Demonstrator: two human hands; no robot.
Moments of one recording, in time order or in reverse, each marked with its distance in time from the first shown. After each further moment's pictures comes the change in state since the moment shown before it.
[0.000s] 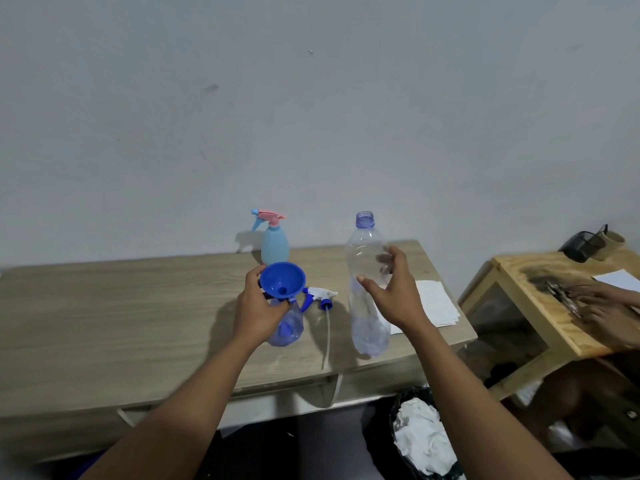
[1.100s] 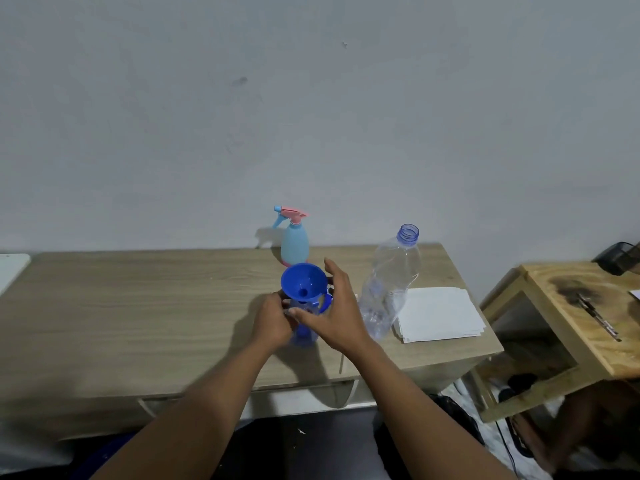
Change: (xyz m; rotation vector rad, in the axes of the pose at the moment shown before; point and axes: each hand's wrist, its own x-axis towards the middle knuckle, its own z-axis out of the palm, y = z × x) left_hand 0.011 -0.033 0.005 0.165 -0.080 -0.153; right_hand -0.027 -0.042 0.117 0.168 -0.250 -0.100
